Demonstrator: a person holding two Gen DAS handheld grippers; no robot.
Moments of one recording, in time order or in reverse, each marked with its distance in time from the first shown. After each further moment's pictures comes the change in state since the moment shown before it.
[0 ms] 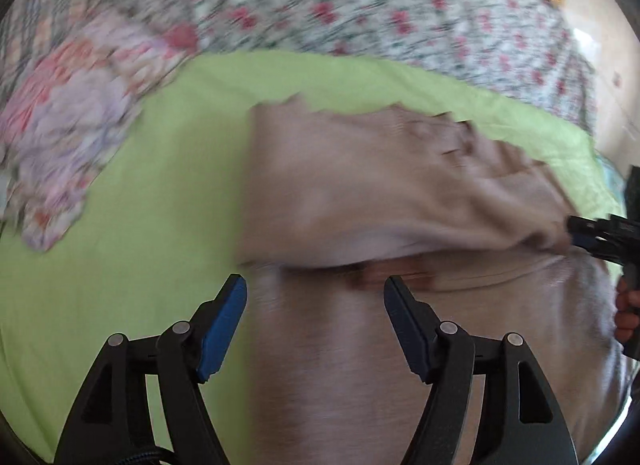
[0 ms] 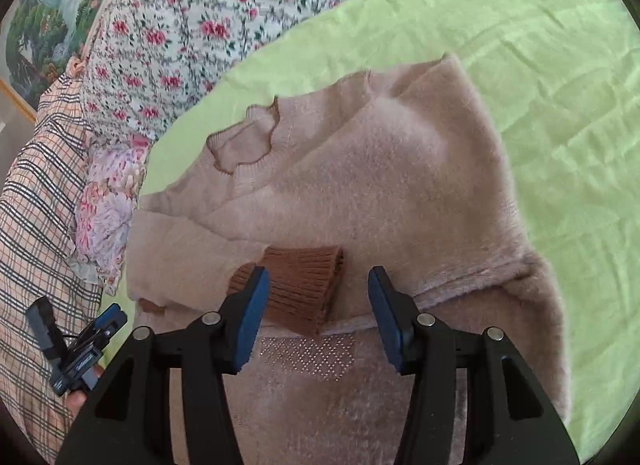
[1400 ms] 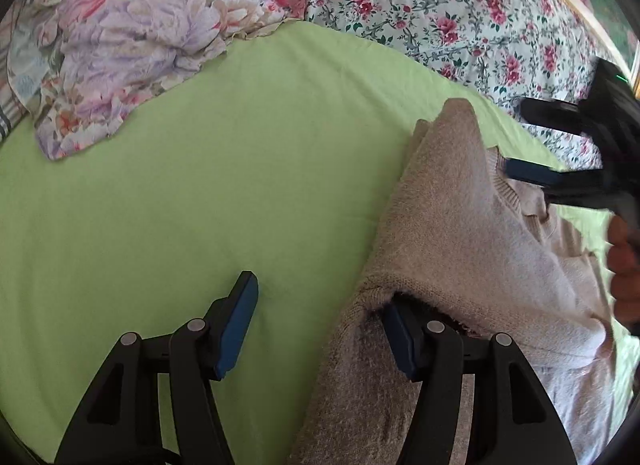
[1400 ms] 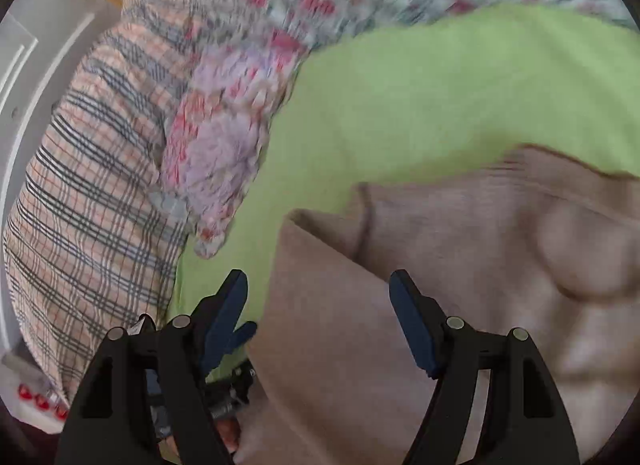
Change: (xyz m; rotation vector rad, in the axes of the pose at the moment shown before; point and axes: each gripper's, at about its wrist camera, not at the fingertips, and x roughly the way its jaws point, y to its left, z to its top) left arm 0.032 0.051 -0.006 -0.340 -0.048 0.045; right arm 0.170 0.215 0.026 -0.351 0.415 0.385
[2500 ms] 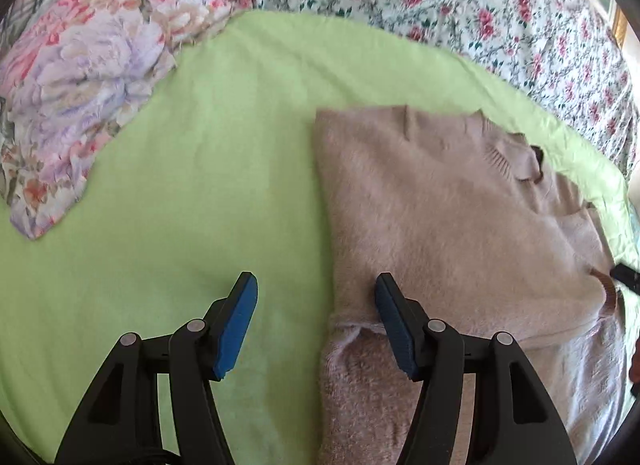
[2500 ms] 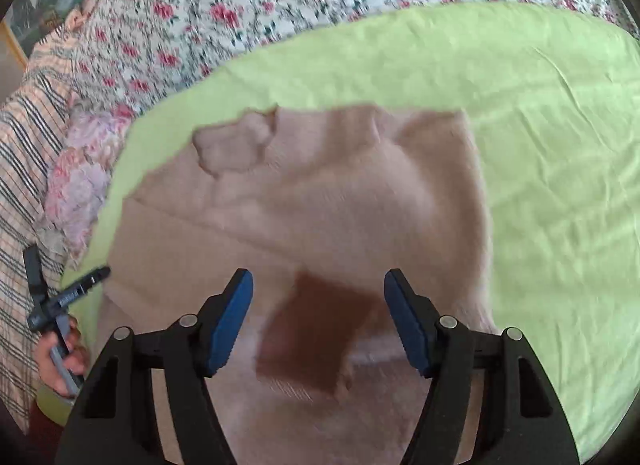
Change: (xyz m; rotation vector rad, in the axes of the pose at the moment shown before) left arm 0.012 -0.020 0.029 0.190 0.127 0.000; right arm -0.205 -0.085 -0.145 0.242 -0.317 -0.591
